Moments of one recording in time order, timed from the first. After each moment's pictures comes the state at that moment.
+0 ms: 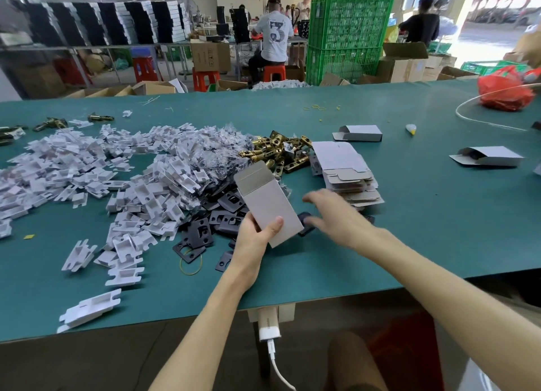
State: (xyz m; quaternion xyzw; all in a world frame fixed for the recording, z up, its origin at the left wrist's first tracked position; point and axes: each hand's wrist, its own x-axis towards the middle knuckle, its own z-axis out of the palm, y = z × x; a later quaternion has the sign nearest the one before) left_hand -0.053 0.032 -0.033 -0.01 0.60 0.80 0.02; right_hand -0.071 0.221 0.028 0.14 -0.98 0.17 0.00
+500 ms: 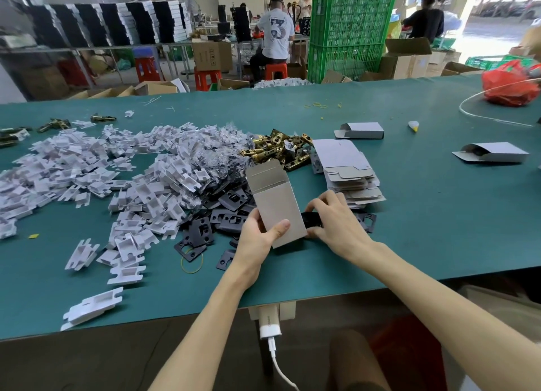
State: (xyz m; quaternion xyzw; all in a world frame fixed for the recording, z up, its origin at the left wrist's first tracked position) left_hand -0.050 0.034 -0.031 0.03 0.65 0.76 0.01; right_hand -0.061 0.223 -0.003 0.12 -0.97 0.19 0.09
